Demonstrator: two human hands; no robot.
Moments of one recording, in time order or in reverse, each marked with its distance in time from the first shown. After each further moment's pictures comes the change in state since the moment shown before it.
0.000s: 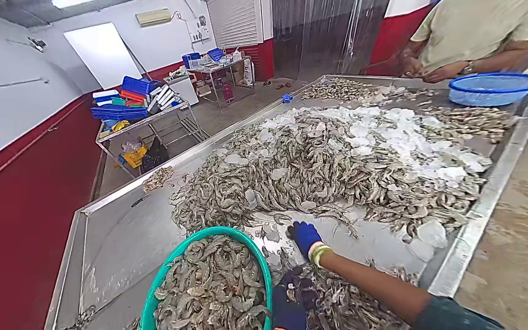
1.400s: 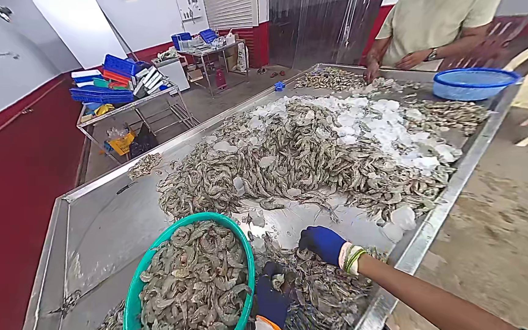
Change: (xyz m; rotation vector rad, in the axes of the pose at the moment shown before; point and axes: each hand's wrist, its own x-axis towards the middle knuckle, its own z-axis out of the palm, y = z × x) left_hand -0.015 -0.018 0.000 0.170 0.008 0.108; right_hand -0.089 0.071 -0.025 -0.123 -0.175 -0.468
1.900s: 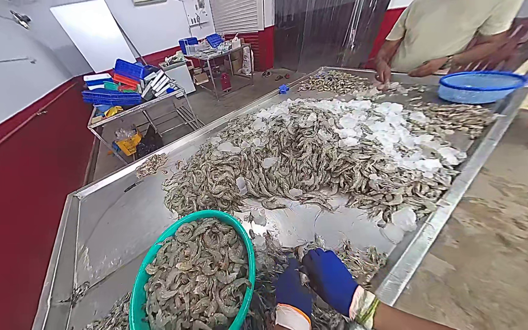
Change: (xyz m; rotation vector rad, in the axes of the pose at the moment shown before) left_hand 0.003 0.051 0.037 0.514 -0.315 -0.297; right_hand -0.048 -0.082 0.031 -0.034 0.130 0.288
